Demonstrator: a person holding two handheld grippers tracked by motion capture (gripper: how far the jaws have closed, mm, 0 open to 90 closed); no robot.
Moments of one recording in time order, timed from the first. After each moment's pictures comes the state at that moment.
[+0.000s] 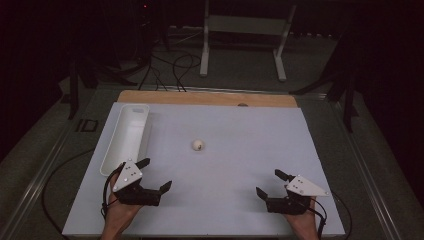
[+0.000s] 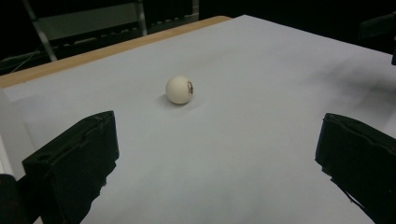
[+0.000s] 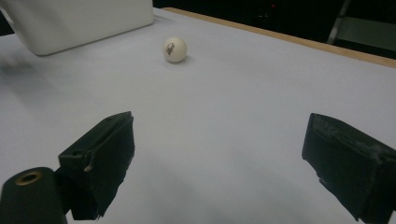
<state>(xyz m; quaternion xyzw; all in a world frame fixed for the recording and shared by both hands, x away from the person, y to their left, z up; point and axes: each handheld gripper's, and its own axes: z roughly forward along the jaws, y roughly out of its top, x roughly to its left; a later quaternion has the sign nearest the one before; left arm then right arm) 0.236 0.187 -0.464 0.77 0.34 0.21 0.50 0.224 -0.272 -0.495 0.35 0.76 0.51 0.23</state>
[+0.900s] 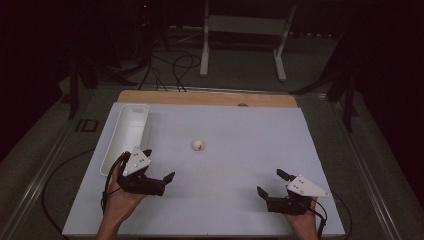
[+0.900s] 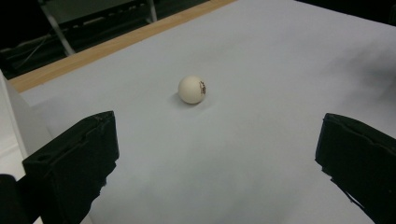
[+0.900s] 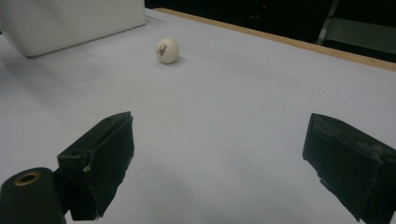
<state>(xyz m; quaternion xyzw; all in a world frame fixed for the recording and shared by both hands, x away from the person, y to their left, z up) 0.255 0.171 -0.431 0.80 0.35 0.21 0.44 0.223 -0.272 -0.494 0.36 0.75 0.50 0.24</state>
